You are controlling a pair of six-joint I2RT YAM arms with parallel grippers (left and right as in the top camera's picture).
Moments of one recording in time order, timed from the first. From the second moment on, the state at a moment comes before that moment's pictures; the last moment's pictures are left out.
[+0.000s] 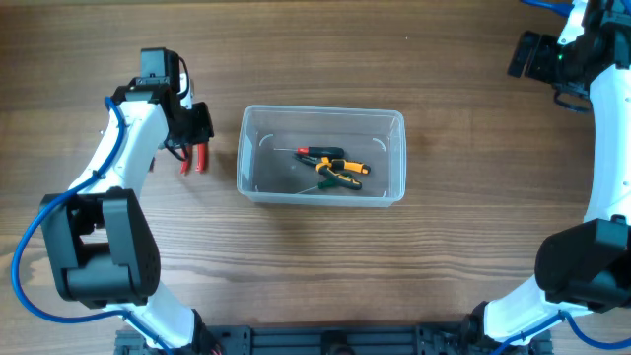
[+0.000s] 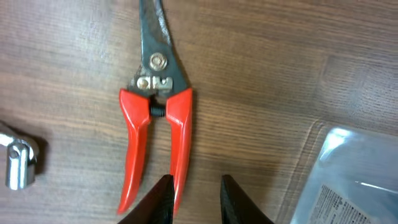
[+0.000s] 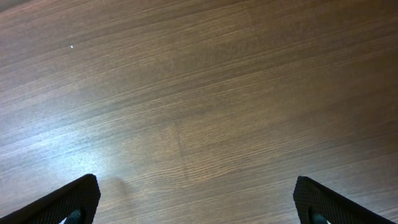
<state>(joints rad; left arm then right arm) 0.03 1.85 1.33 -0.78 0.03 -0.17 -0.23 1.81 1.84 -1.09 0.00 0.09</state>
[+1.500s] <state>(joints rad) 0.03 2.01 1.33 -0.72 0.00 -0.10 -0.23 1.81 1.84 -1.09 0.00 0.09</state>
